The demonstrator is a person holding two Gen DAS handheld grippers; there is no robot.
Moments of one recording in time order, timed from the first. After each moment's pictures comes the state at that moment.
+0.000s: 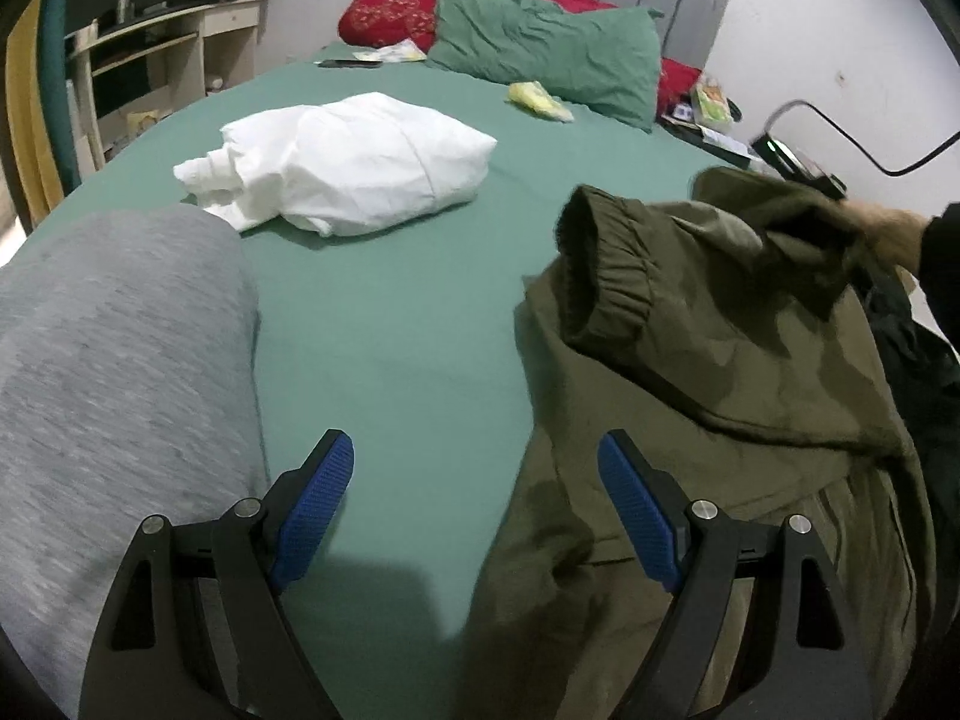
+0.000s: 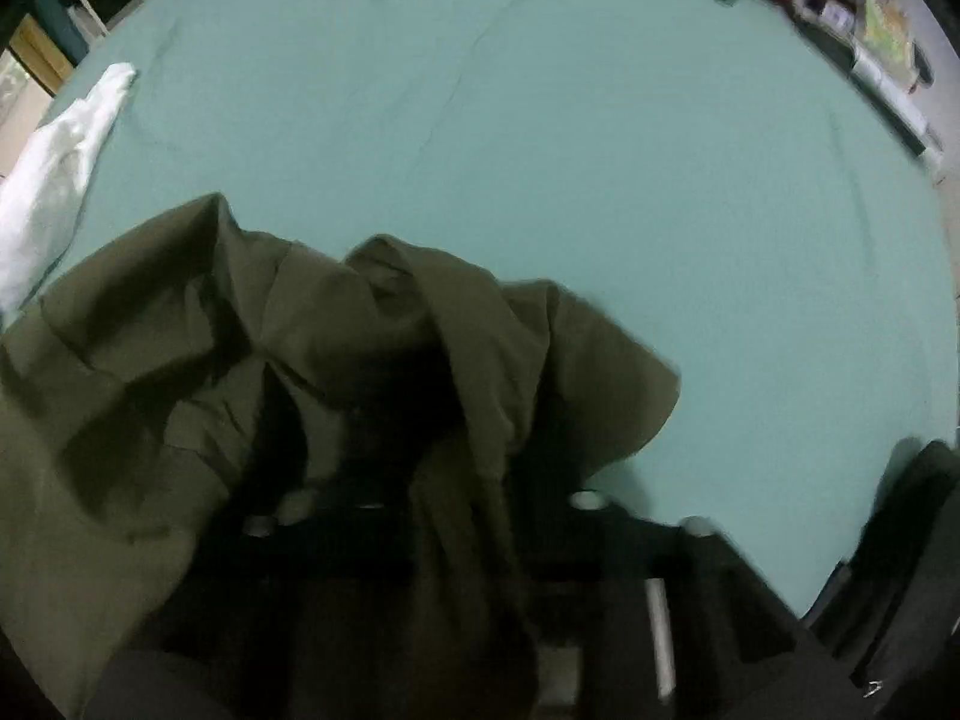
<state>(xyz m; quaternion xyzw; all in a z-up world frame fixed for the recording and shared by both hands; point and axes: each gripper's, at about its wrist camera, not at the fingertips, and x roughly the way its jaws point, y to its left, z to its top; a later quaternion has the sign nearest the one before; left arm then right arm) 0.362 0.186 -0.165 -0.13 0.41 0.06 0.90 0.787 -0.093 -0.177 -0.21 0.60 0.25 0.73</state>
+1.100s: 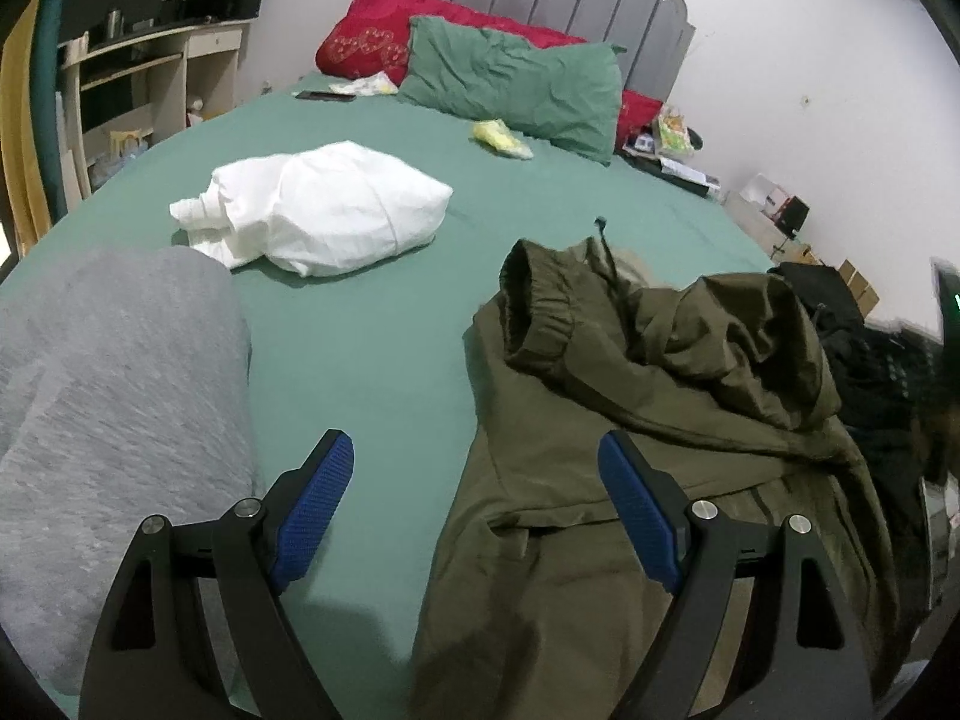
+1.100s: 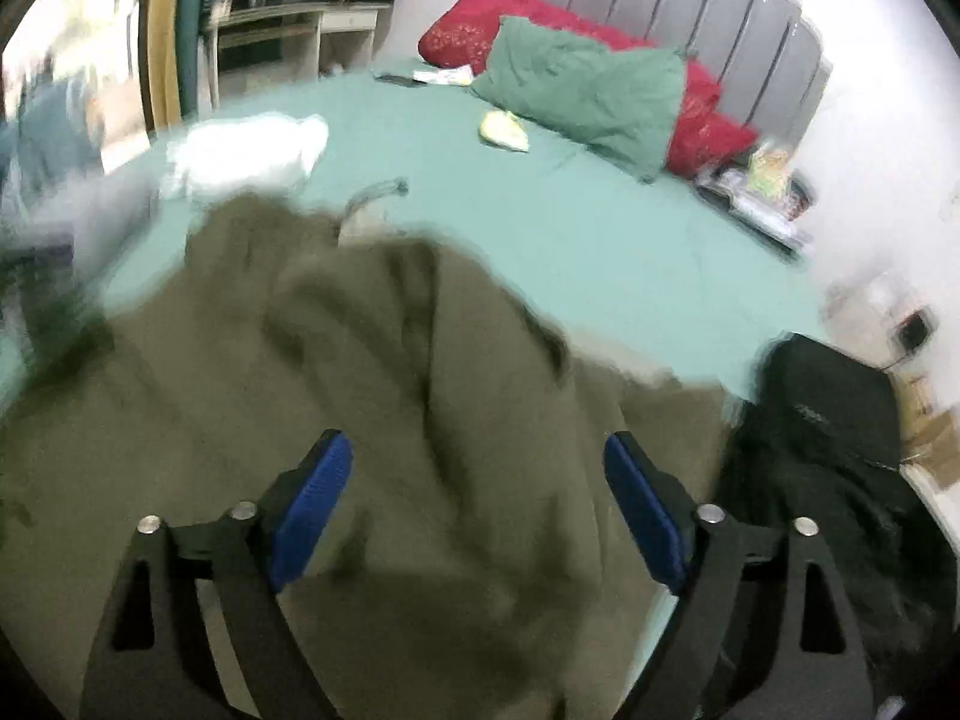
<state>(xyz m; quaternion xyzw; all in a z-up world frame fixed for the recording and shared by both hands) 0.336 0.176 -0.126 -0.15 0.37 0.03 0.91 0.499 -0.233 -0.056 -0.20 0.40 0.30 0.85</state>
